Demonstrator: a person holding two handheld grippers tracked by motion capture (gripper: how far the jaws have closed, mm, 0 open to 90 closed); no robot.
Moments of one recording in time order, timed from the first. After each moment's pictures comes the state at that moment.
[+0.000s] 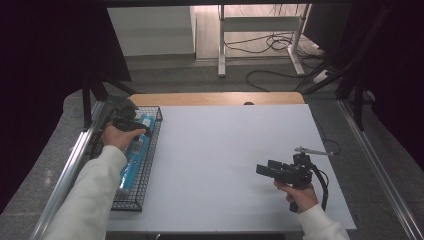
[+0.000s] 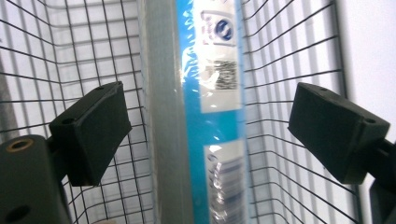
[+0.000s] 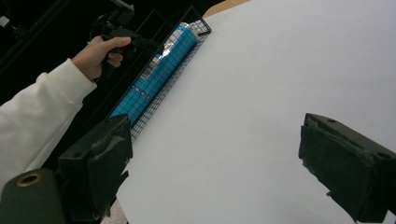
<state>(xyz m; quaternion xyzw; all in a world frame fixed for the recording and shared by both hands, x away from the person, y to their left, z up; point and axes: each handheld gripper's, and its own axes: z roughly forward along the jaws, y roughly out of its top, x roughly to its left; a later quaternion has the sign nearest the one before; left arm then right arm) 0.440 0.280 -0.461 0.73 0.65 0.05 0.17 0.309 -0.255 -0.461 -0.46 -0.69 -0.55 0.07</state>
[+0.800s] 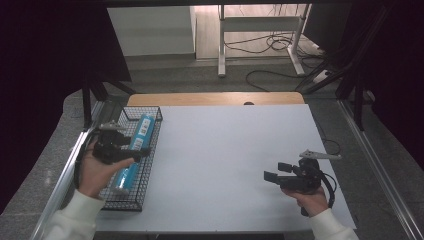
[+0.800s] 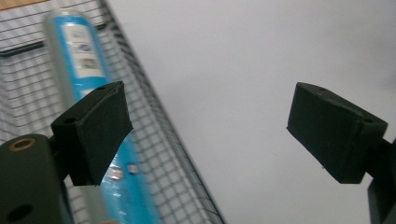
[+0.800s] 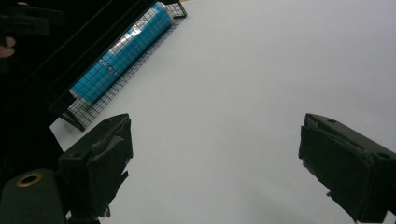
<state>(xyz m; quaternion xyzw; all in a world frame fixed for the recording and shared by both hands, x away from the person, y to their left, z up) 0.281 0.248 -0.398 0.78 0.49 0.12 0.36 0.295 -0.273 -0.456 -0.45 -0.74 -0.51 0.00</state>
